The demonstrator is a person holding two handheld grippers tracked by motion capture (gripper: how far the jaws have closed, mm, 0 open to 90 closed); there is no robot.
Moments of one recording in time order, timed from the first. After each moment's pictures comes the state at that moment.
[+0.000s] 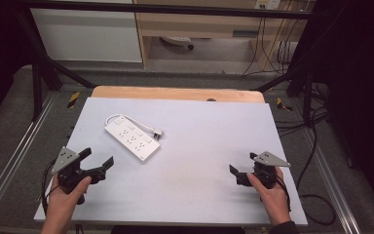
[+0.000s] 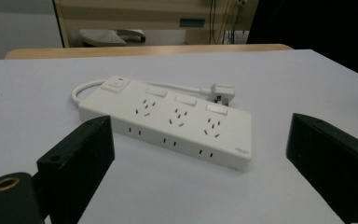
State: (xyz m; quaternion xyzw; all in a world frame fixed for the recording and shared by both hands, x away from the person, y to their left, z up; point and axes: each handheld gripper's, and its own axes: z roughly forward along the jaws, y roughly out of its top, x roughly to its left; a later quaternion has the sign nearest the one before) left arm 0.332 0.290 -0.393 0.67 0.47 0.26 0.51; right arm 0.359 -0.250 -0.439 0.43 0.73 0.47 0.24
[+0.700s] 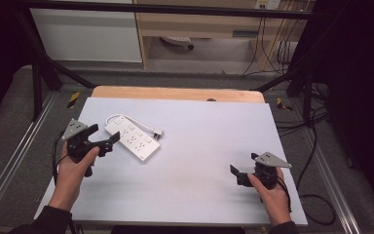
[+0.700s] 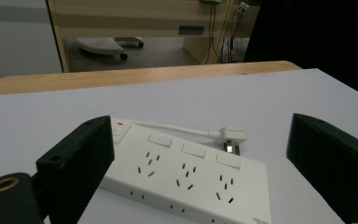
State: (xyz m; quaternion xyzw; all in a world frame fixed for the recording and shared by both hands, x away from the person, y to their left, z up) left arm 0.398 0.279 -0.364 0.67 0.46 0.26 0.52; right arm 0.357 -0.252 -0.439 0.44 0.73 0.47 0.24
